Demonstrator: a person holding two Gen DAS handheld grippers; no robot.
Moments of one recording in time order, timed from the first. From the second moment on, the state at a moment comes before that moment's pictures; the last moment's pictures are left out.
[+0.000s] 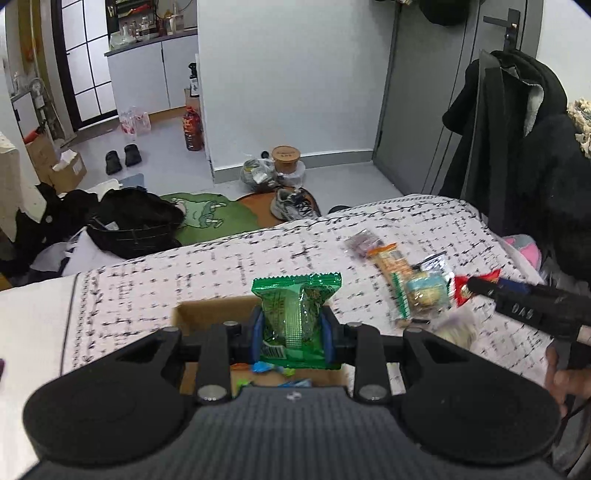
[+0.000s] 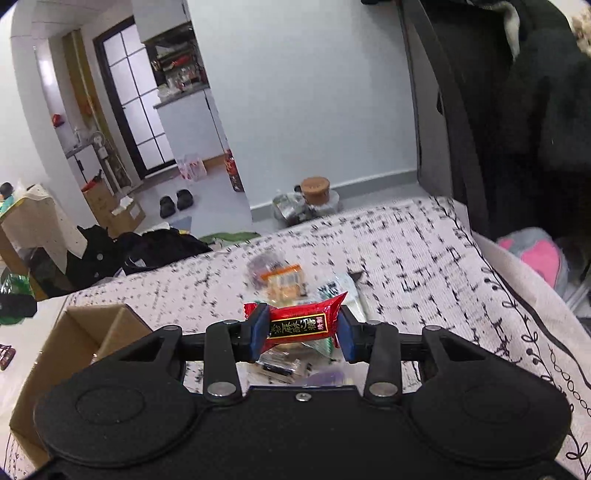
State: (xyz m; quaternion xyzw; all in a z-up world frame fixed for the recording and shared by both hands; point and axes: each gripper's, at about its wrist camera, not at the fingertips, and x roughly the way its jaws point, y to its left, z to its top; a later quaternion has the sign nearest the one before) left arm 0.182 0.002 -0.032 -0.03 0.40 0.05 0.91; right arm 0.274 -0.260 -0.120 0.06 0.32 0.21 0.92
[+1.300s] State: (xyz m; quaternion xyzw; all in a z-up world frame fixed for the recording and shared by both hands) left arm 0.138 0.081 -0.067 -0.14 0.40 0.09 0.90; right arm 0.218 -0.134 -0.088 0.05 0.31 0.31 0.90
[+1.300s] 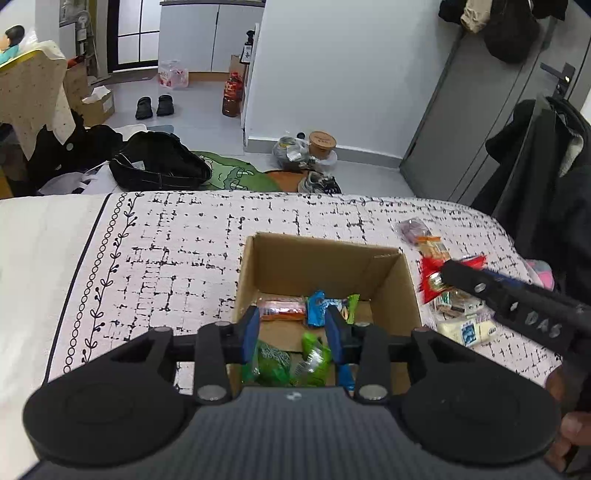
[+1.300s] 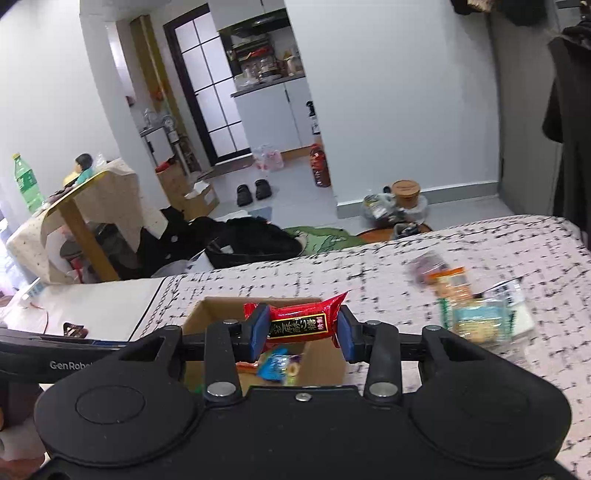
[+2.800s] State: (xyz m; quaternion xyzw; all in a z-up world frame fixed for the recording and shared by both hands) left arm 0.158 0.003 -0.053 -0.07 0.38 0.05 0.92; right arm 0.221 -0.251 -0.085 0.04 0.33 0.19 0.93
